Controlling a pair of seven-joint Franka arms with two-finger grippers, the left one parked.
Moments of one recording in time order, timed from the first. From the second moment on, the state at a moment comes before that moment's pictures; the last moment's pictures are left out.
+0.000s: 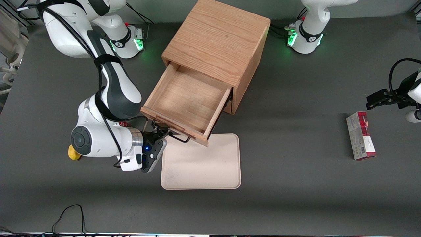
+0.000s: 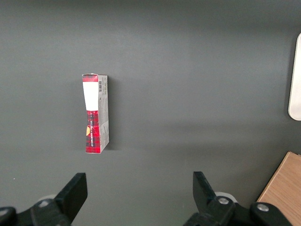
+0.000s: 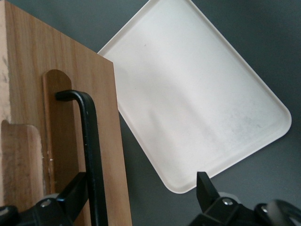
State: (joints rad) arm 0.27 0.69 0.09 -1.18 0.34 1.79 -0.65
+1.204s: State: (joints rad) arm 0.23 0.69 0.09 -1.17 0.34 1.82 -0.66
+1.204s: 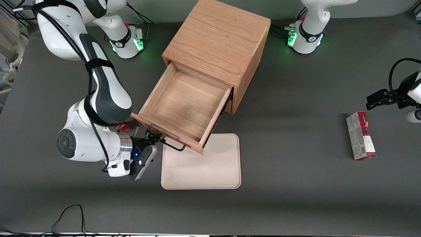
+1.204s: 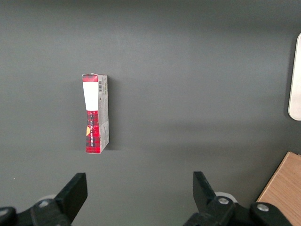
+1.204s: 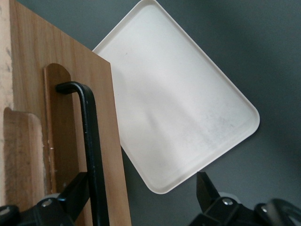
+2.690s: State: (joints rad) arm 0.18 0.68 0.07 -1.06 0.34 1.72 -0.66
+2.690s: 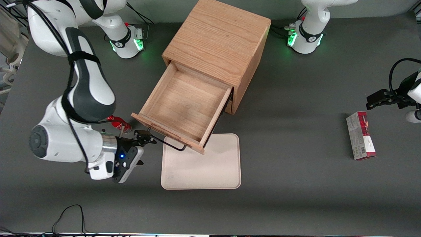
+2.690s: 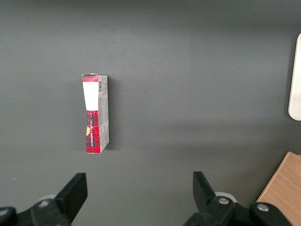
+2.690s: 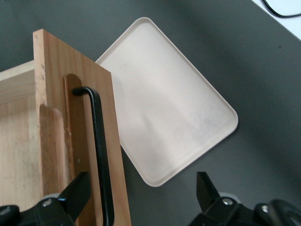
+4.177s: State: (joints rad) arm 0.18 -0.23 -0.20 -1.90 0.07 1.60 -0.20
